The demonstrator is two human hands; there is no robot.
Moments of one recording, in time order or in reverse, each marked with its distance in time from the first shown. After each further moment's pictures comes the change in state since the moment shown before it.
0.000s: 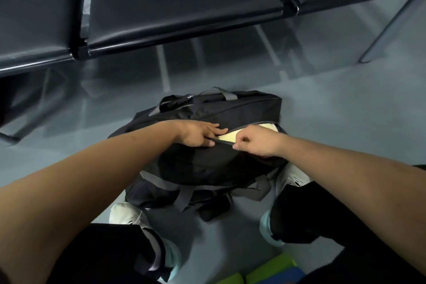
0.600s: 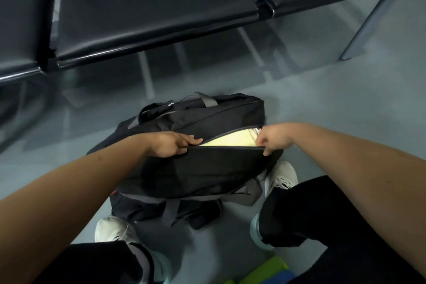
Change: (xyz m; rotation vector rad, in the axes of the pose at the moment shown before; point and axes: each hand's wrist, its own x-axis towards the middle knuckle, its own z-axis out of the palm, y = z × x) left_hand -0.007 -0.025 0.012 -0.133 0.046 -0.094; right_hand -0.012 0.066 -0.052 -0.376 -0.383 0.172
